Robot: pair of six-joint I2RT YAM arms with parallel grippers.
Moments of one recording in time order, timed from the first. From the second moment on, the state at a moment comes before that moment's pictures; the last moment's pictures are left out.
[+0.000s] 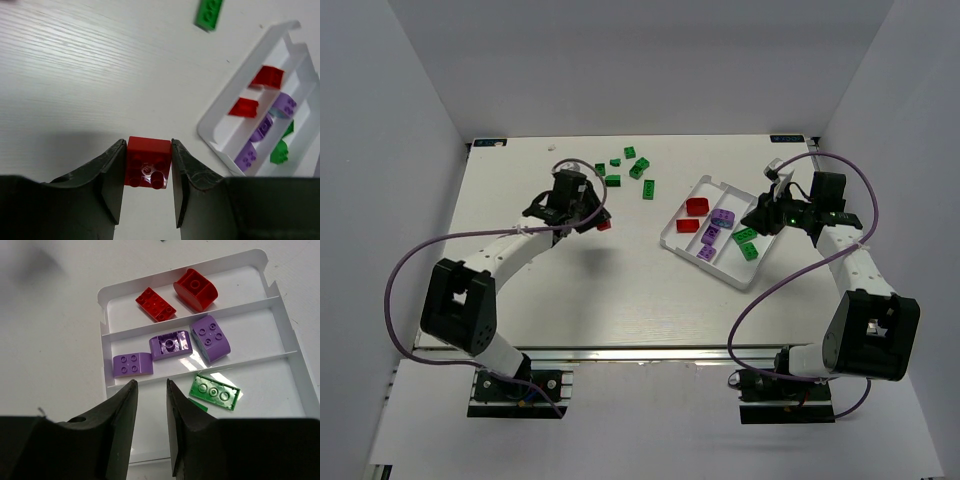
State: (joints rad) left arm -0.39 1.56 1.09 -0.27 -0.04 -0.75; right arm -0.10 1.37 0.98 -0.36 -0.88 -0.48
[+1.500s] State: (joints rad) left arm -0.73 2.18 1.67 -0.30 -0.01 -0.68; right arm -0.10 1.32 0.95 -0.40 -0.88 -0.48
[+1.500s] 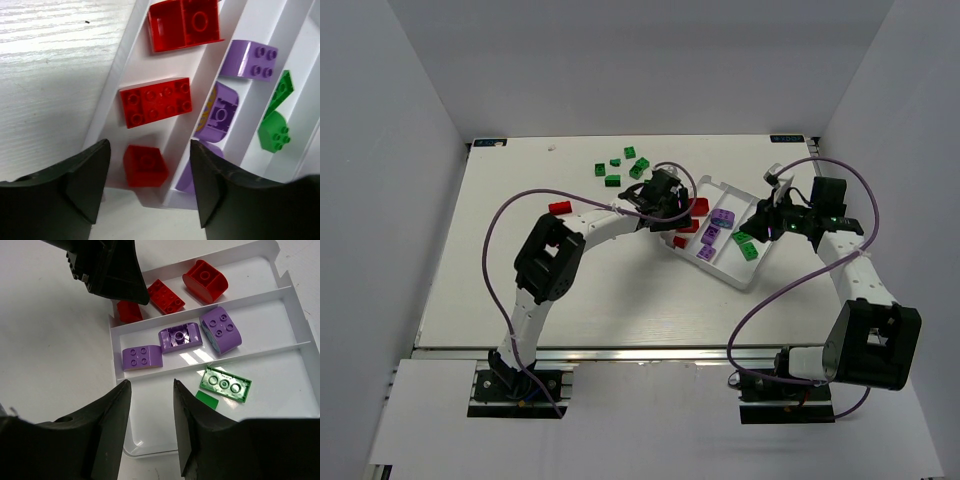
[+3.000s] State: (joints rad) left arm -0.50 0.85 0.63 -0.40 -0.42 -0.86; right arm 0.53 2.48 2.15 -0.53 -0.01 0.20
